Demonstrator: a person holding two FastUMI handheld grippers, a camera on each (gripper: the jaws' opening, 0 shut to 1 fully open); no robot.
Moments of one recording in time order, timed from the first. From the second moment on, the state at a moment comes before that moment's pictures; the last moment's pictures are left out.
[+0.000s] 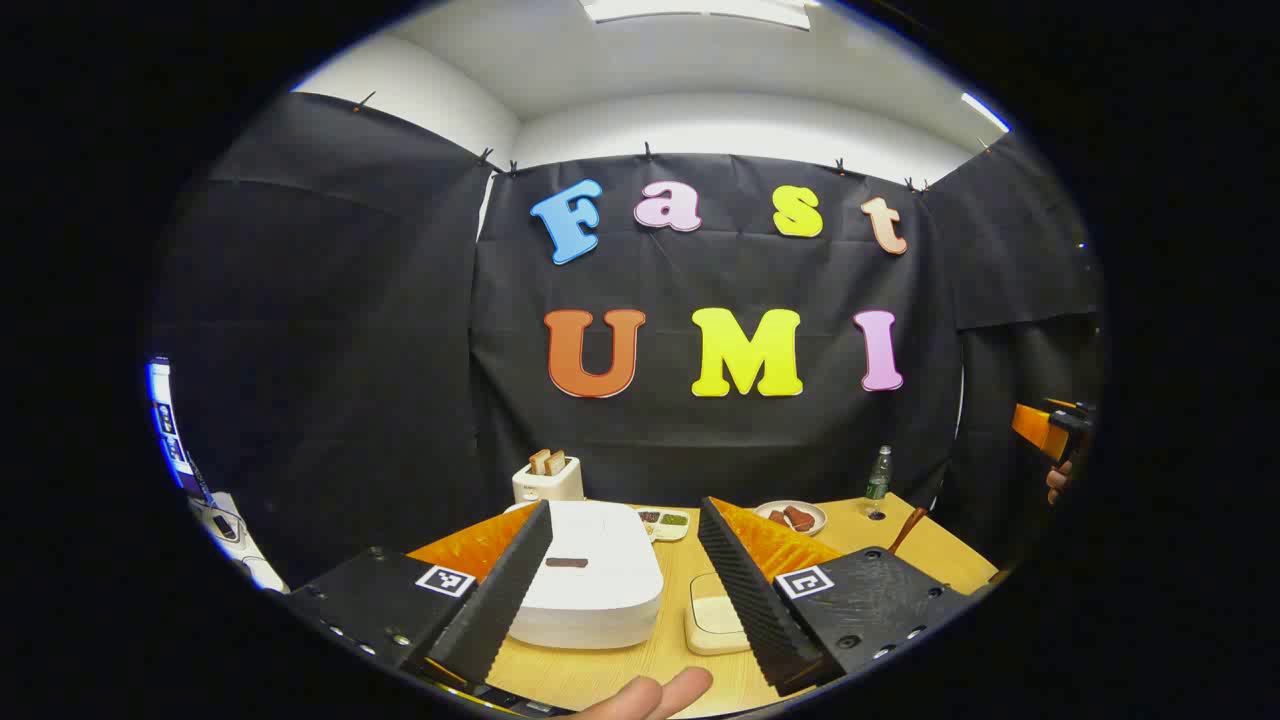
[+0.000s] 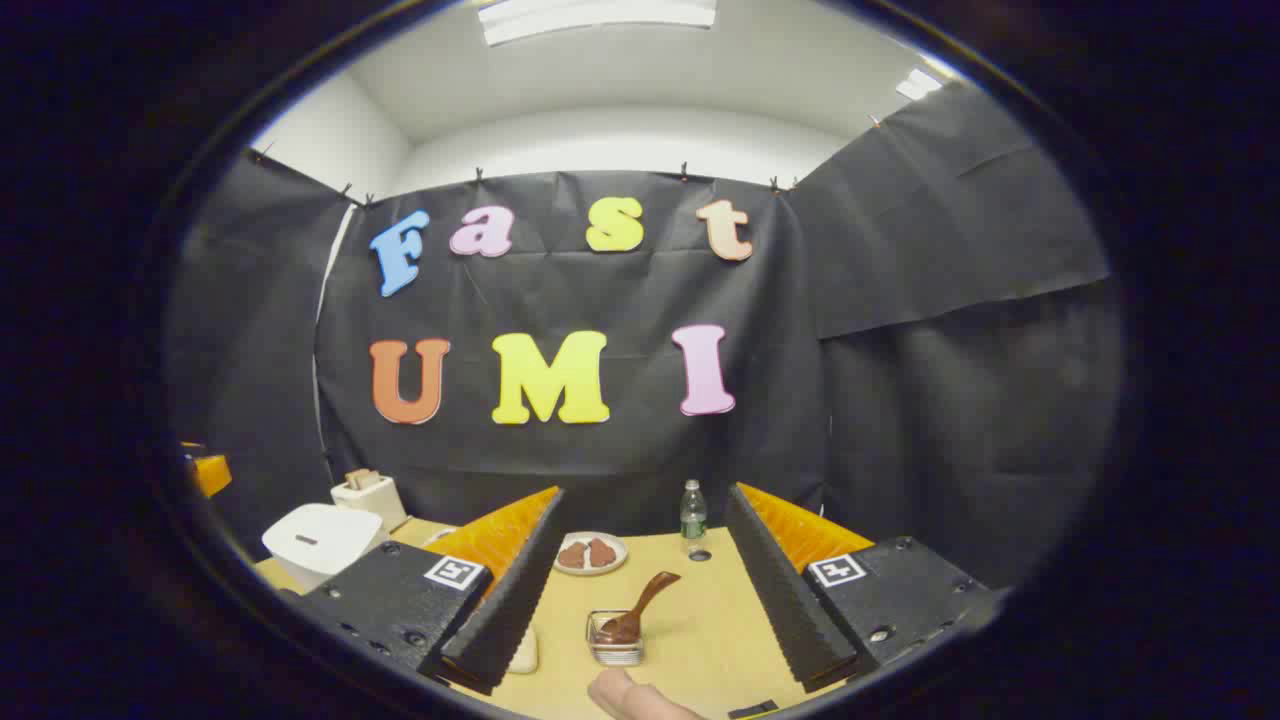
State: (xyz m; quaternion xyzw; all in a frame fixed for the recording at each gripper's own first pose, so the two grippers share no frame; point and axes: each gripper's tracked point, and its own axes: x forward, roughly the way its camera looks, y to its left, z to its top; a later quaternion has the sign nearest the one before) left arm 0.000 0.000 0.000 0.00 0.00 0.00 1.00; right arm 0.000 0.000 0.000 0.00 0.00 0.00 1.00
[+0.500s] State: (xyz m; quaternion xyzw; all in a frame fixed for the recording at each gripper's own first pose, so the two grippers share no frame) left arm 0.008 0.010 -0.006 -0.01 0.01 0.00 1.00; right arm 0.002 -0.012 -0.017 0.01 0.05 0.01 1.00
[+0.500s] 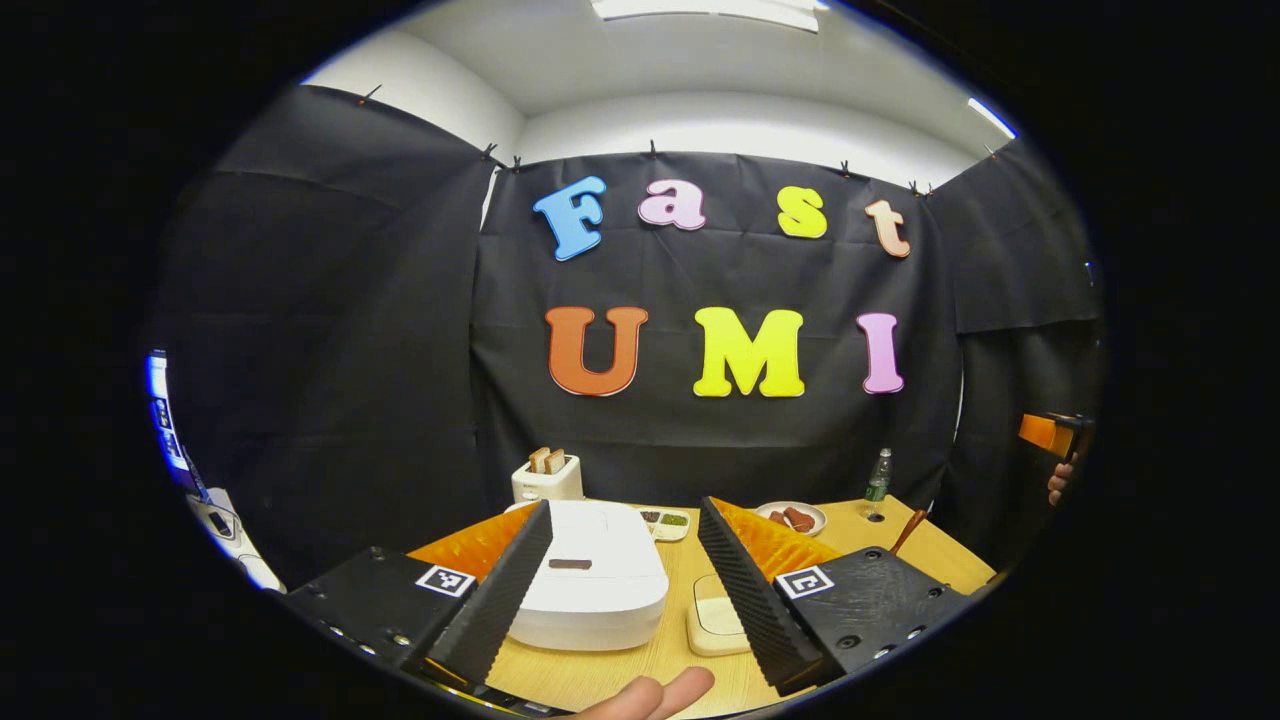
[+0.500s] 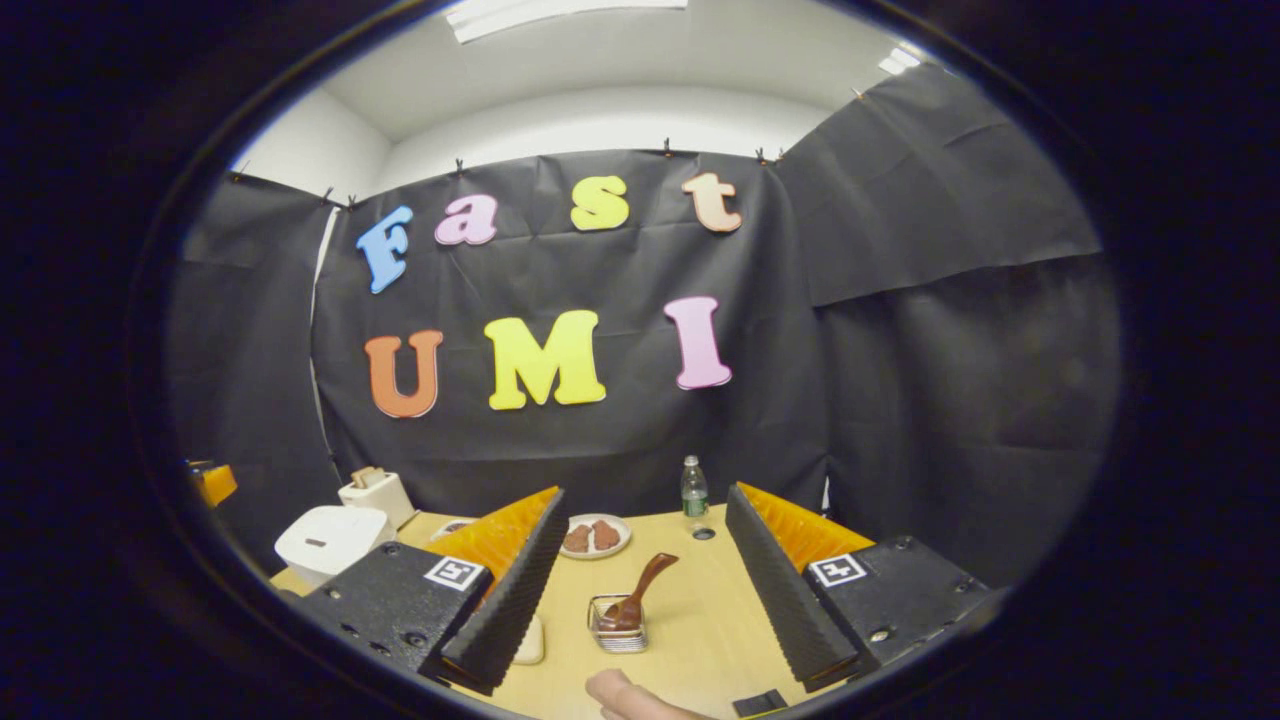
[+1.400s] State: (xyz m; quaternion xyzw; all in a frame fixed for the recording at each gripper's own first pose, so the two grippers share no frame) left arm 0.057 0.050 -0.012 -0.02 -0.02 -0.01 1.00; right arm 0.009 -0.008 -0.040 -0.02 0.02 0.04 1.00
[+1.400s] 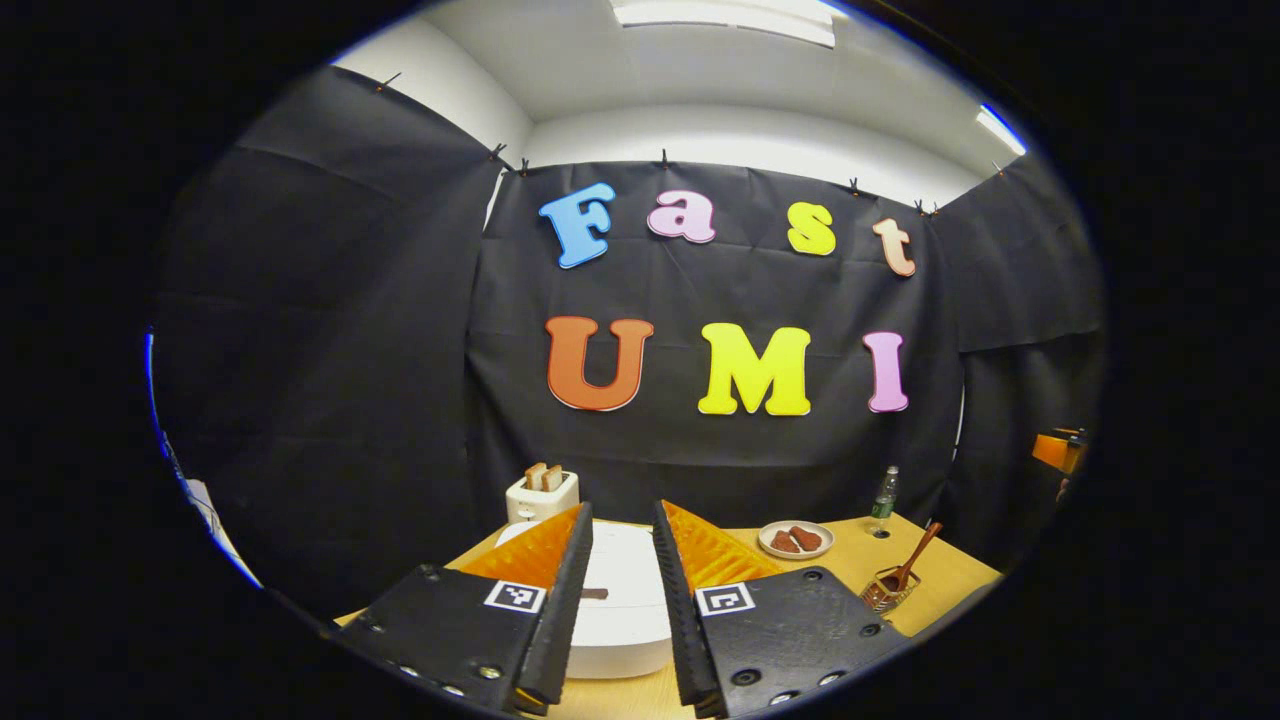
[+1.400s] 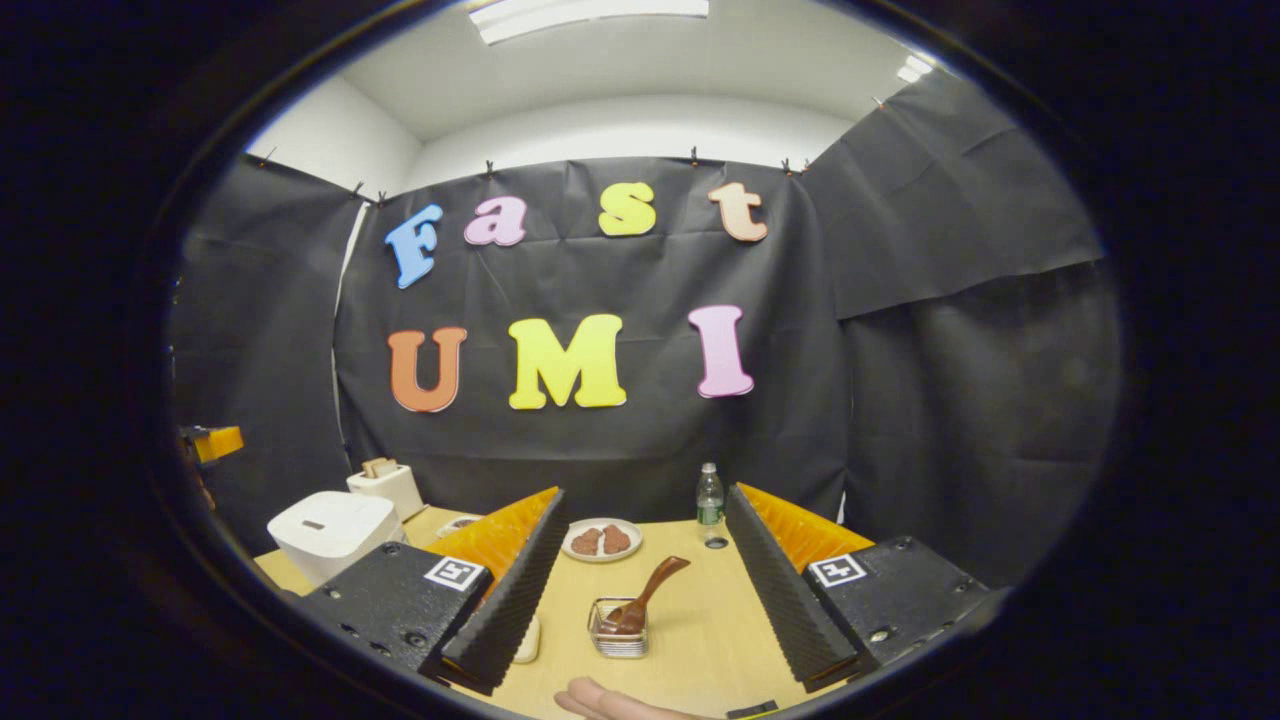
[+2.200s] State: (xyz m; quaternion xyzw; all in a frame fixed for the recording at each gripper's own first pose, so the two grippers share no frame) left arm 0.156 0.085 -0.148 -0.01 0.21 0.06 0.98; right arm 0.040 -0.018 -0.084 -0.03 0.03 0.04 1.00
